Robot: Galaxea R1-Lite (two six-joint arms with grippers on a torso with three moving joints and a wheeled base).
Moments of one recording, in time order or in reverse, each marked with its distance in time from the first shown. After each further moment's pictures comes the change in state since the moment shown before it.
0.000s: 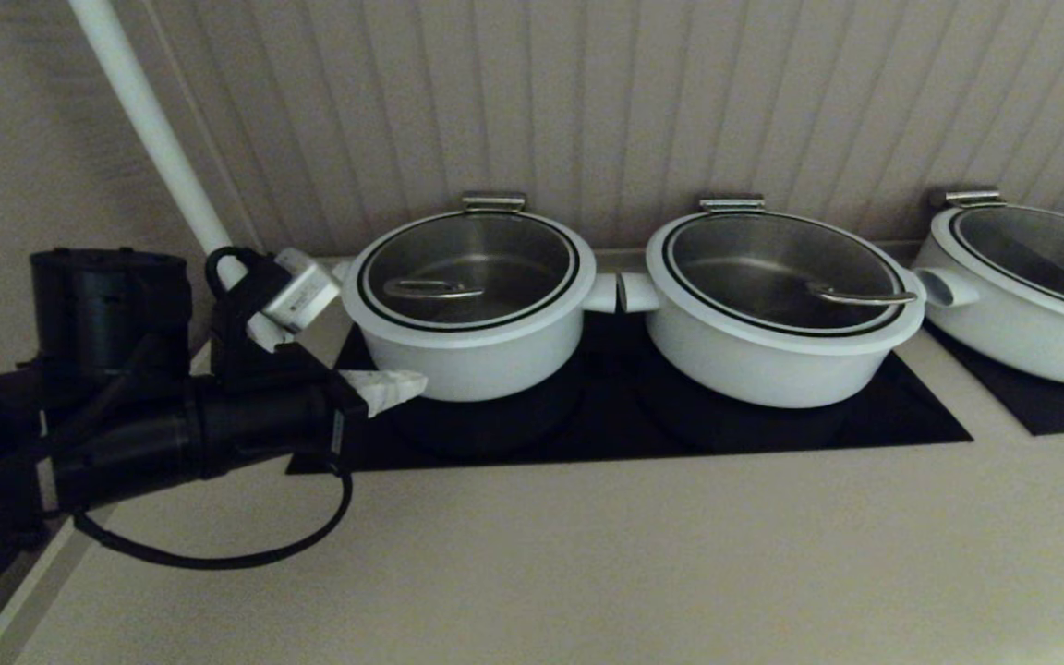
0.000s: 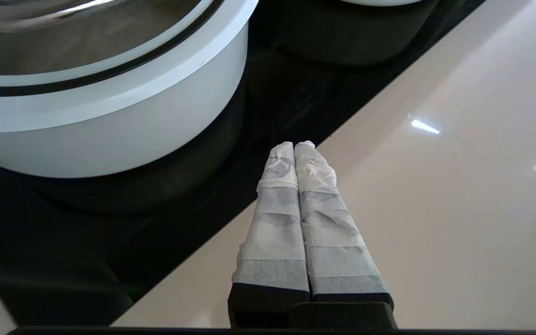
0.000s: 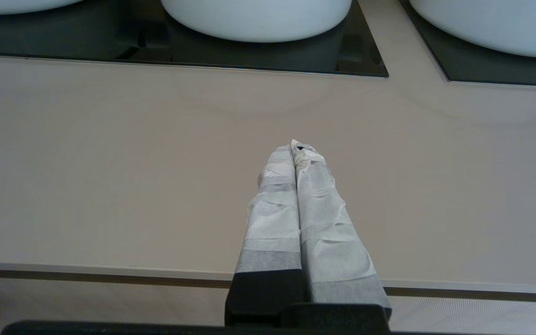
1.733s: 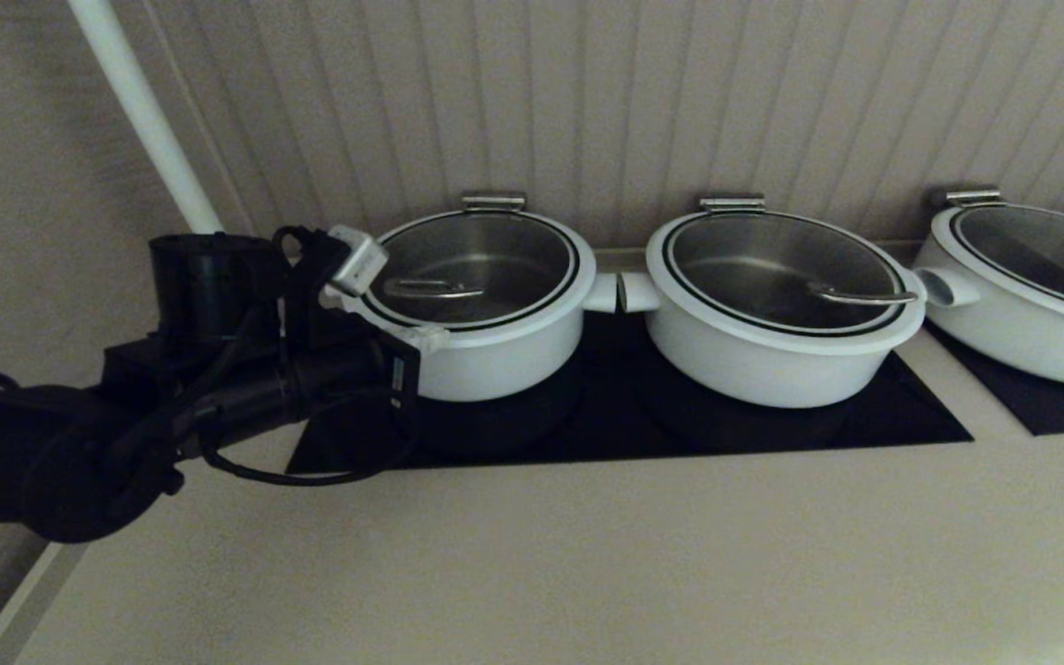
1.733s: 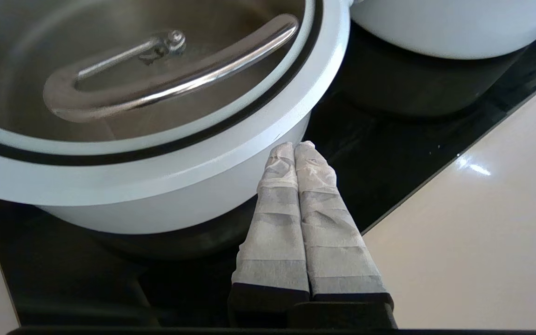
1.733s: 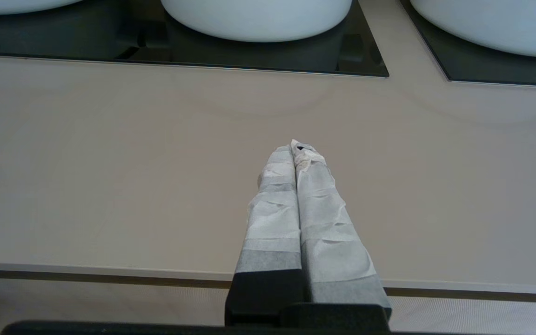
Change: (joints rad) left arm -0.007 0.194 -0.106 -0.183 0.138 -0.024; right arm 0.000 0.000 0.000 0.000 0.000 0.000
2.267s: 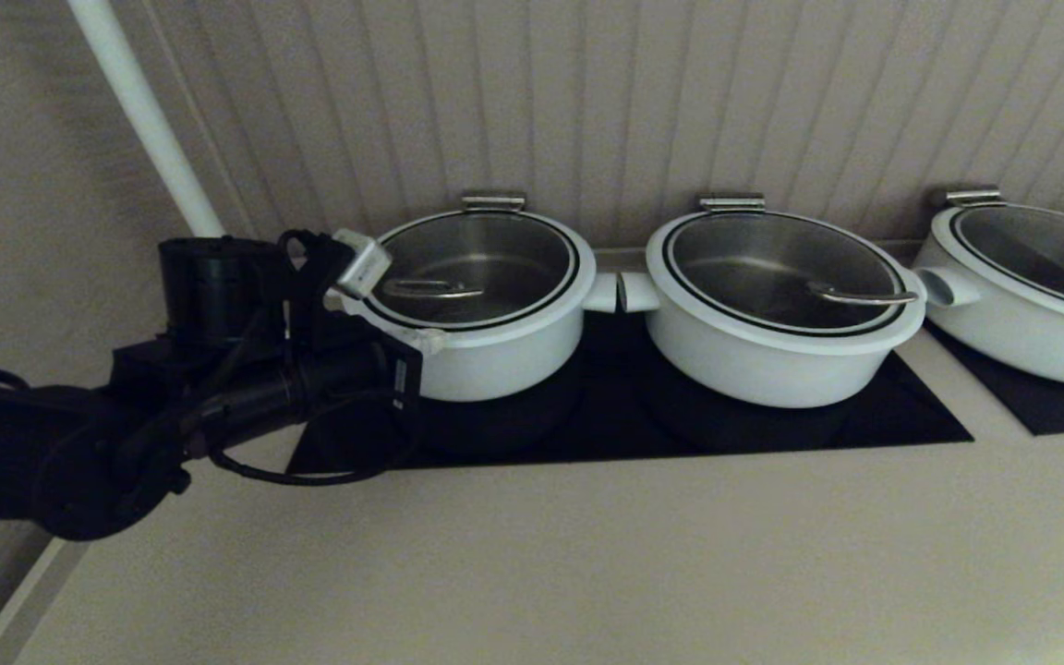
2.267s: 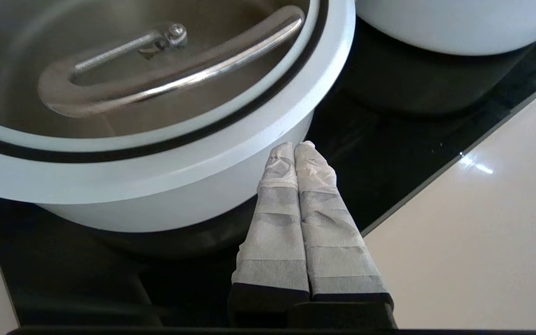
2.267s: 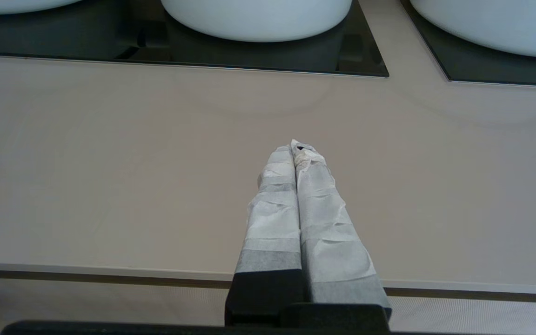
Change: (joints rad) left arm 0.001 0.012 -0.004 -0.001 0.006 0.001; right arm 0.000 0.000 0.000 0.000 0.000 -0.001
